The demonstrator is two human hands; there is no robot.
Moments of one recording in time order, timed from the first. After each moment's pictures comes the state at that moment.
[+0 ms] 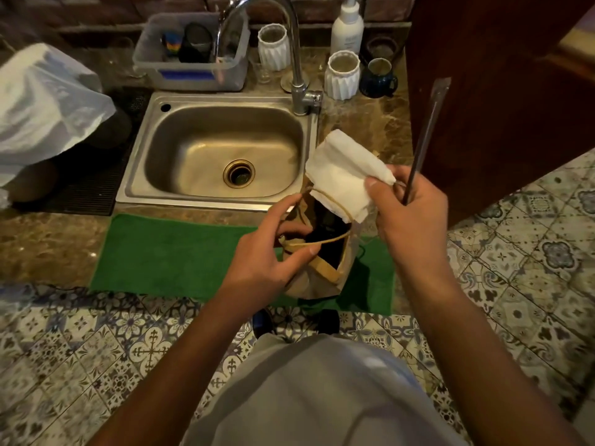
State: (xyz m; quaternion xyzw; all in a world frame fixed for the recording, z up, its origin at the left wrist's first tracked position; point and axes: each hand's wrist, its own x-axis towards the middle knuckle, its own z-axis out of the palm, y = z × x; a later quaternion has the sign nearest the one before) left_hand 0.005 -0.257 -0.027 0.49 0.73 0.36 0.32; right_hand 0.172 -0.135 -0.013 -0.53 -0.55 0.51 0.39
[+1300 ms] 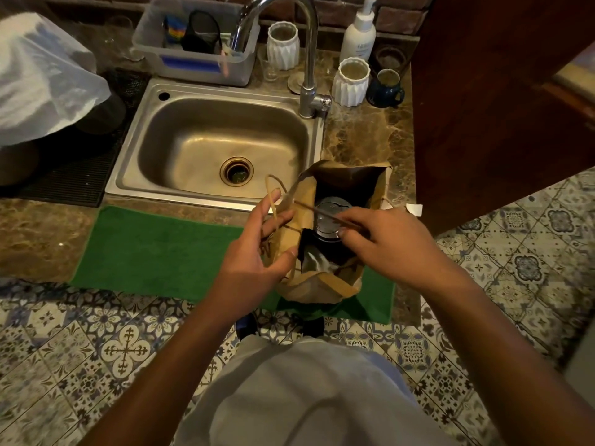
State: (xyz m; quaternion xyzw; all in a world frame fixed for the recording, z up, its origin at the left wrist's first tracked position) left_hand -0.031 -0.270 -0.038 0.36 0.71 0.44 0.42; right_hand 0.147 -0.127 -0.001 -0.38 -0.89 0.25 -0.02
